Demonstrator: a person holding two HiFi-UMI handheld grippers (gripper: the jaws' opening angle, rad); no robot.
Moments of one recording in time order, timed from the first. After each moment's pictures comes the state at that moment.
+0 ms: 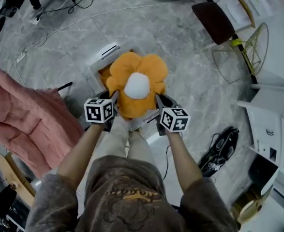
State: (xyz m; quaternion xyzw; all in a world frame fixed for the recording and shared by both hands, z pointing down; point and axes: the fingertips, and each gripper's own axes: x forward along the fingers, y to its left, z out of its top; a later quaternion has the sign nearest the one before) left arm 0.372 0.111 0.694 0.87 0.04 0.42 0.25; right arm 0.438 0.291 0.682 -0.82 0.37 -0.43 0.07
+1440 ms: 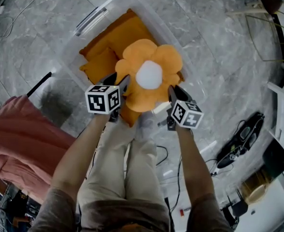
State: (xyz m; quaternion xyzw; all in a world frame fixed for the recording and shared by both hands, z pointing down) left arm 0.441 0.132 1.125 0.82 0.08 0.50 0.27; right arm 0.463 0.350 1.139 -0.81 0.21 -0.55 0.07
